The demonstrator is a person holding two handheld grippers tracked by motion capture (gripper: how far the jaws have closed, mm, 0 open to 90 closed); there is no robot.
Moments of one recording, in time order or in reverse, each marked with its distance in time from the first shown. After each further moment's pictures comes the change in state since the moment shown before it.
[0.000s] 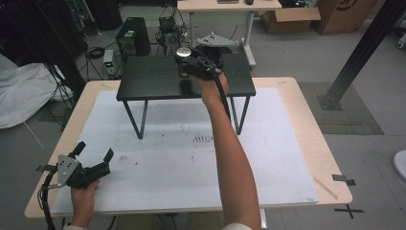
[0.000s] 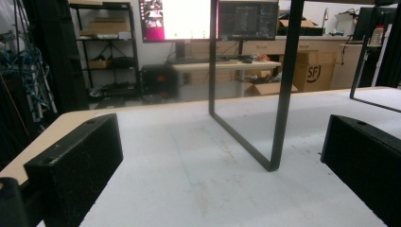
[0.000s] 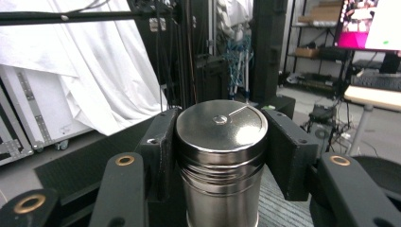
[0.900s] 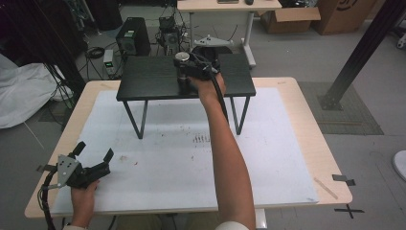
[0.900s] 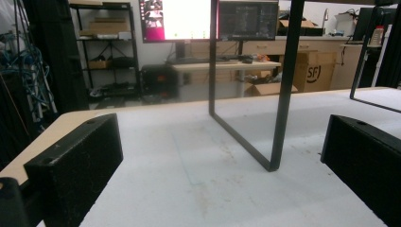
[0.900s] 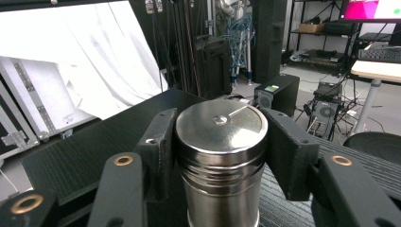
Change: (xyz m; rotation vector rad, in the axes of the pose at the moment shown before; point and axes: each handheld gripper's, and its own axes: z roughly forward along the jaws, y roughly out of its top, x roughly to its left) left arm 0.000 0.000 0.000 -0.001 0.000 0.002; right arm -0.004 -0.008 0.014 0.075 0.002 0.047
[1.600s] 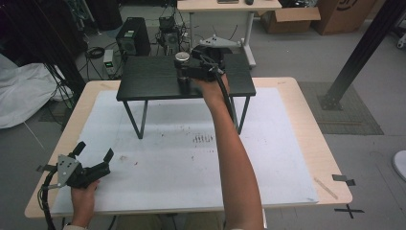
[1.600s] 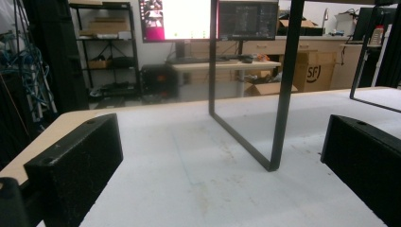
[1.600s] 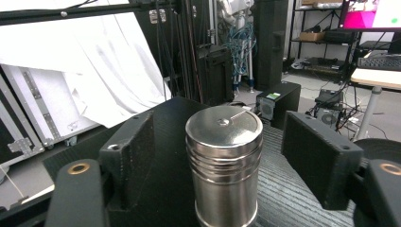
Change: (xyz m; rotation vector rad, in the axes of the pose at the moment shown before) left arm 0.000 0.000 0.000 0.003 -0.001 0.000; right arm 0.002 0.003 -0.018 -0.036 0.011 0.001
